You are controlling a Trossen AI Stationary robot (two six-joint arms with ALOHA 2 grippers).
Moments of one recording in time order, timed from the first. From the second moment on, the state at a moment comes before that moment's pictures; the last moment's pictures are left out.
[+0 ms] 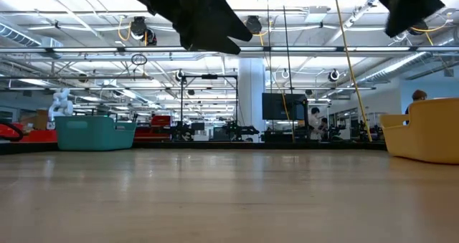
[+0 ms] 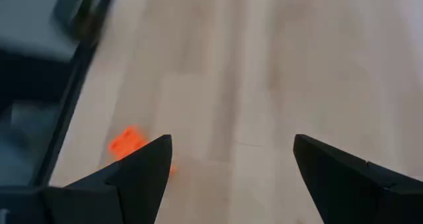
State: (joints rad) left arm -0.20 1.60 1.00 0.10 -0.35 -0.12; right arm 0.72 1.38 0.95 -0.52 0.37 0.52
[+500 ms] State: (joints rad) left arm -0.24 1.60 1.00 0.10 -0.35 -0.14; right arm 0.77 1.63 0.95 -0.26 0.15 0.26
